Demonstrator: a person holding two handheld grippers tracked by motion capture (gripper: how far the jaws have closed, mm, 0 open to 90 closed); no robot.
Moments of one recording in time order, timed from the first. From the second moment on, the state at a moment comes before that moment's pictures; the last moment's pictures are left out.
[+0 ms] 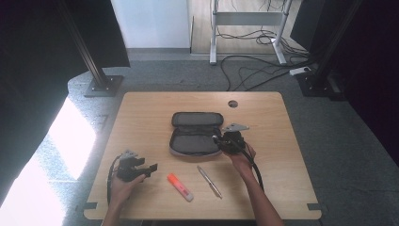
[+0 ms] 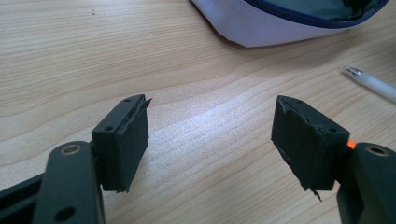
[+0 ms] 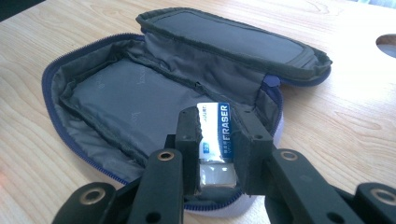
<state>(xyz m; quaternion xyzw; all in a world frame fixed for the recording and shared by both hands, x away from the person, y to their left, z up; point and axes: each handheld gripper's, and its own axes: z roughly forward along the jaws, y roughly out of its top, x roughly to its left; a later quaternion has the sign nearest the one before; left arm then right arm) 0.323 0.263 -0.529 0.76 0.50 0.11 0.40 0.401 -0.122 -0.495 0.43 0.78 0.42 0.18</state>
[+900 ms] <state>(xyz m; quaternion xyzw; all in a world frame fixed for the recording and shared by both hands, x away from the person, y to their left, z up) 0.323 0.263 -0.531 0.77 0.50 0.10 0.40 0.421 -0.100 -0.519 0.43 0.80 0.39 0.18</state>
